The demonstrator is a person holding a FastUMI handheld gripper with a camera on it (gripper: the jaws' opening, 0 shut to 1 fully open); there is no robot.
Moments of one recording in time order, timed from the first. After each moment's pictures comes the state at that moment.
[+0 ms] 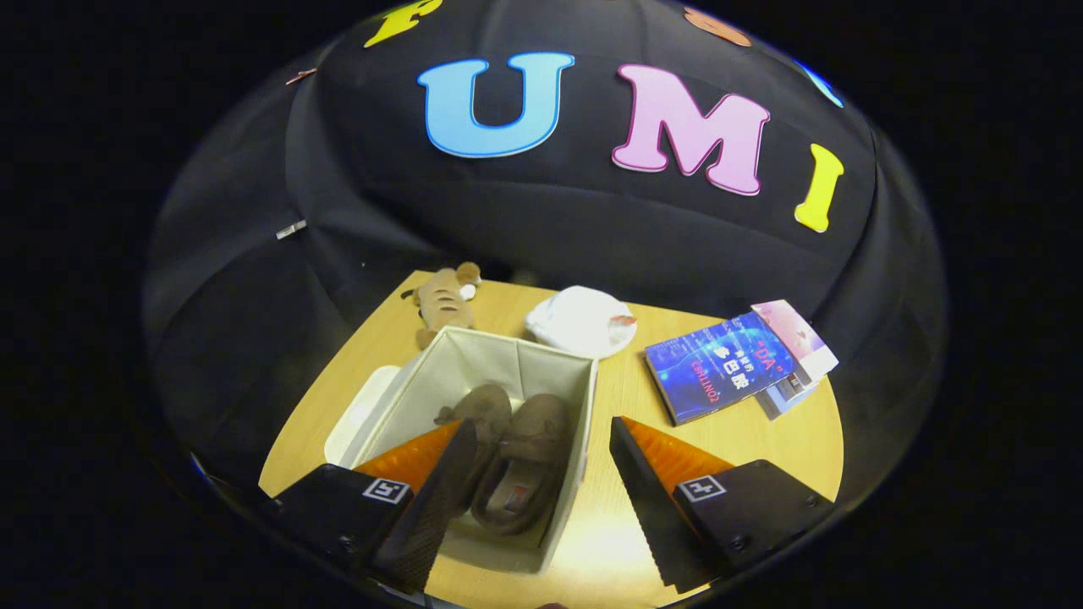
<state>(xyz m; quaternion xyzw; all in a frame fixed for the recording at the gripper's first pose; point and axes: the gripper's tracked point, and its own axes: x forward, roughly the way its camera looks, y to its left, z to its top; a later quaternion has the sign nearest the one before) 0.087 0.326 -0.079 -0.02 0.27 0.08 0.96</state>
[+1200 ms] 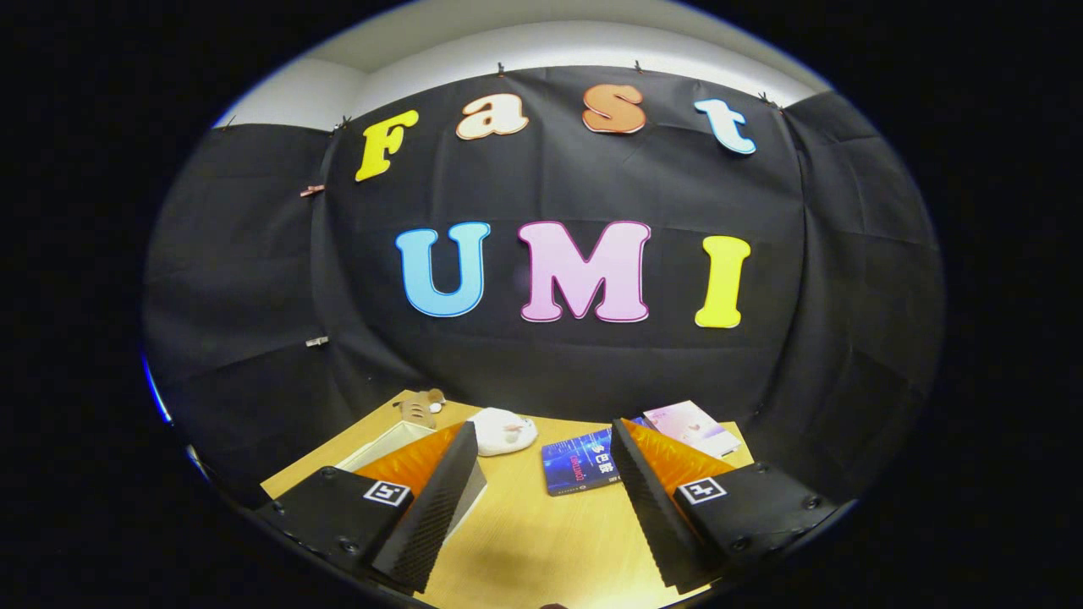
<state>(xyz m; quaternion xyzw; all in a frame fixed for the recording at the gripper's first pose) -0.019 0.065 0.074 0.03 0.06 0.10 0.99</state>
